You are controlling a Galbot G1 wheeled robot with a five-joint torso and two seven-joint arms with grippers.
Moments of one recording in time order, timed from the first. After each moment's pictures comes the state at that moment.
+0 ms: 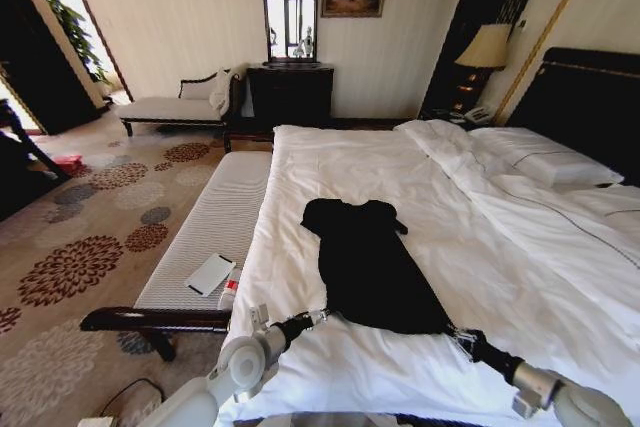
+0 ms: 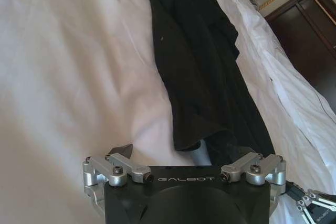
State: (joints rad) left arm 1.16 -0.98 0.20 -1.99 -1.36 0.28 -0.36; right arm -1.77 0.91 0.92 1.58 -0.90 0.78 -0.04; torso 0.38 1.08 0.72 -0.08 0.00
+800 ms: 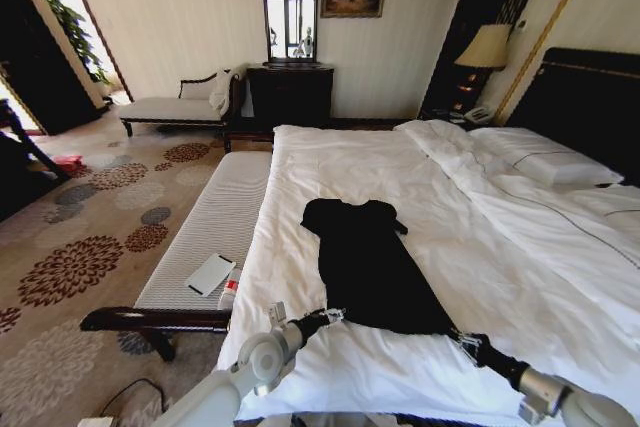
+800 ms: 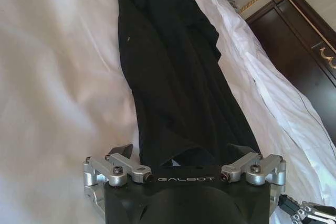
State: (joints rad) left arm 1.08 -1.09 0.25 -1.89 -1.29 0.27 -0.31; right arm -1.81 0.91 0.95 1.60 -0.90 0.79 -0.04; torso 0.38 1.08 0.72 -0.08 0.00
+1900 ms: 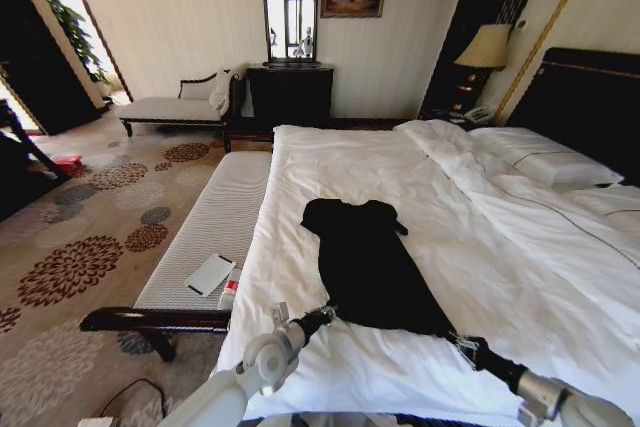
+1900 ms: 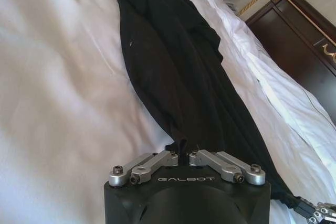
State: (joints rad) left arm 1.11 -1.08 0.25 -1.88 -1.20 0.24 -0.29; right arm -1.83 0.93 0.96 1.63 -0.92 0.79 -0.04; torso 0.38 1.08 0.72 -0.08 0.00
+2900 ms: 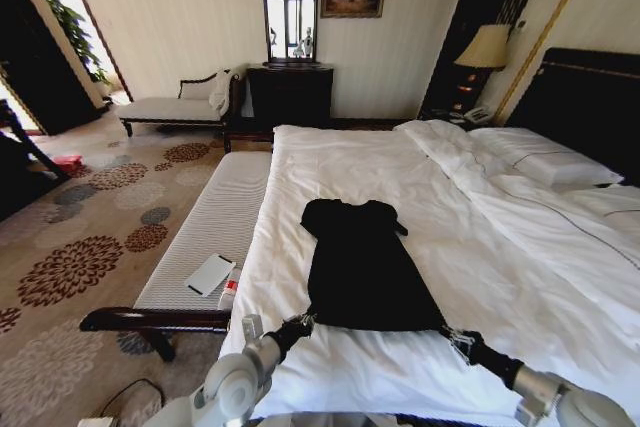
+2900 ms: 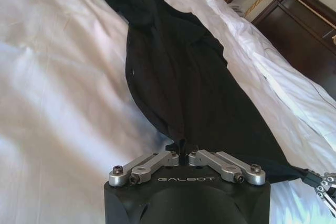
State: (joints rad) left arm 1.38 -0.89 0.11 -2.16 -1.10 0.23 -0.32; right arm -1.89 0.94 0.97 1.74 -0.90 0.80 -0.04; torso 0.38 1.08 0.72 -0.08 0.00
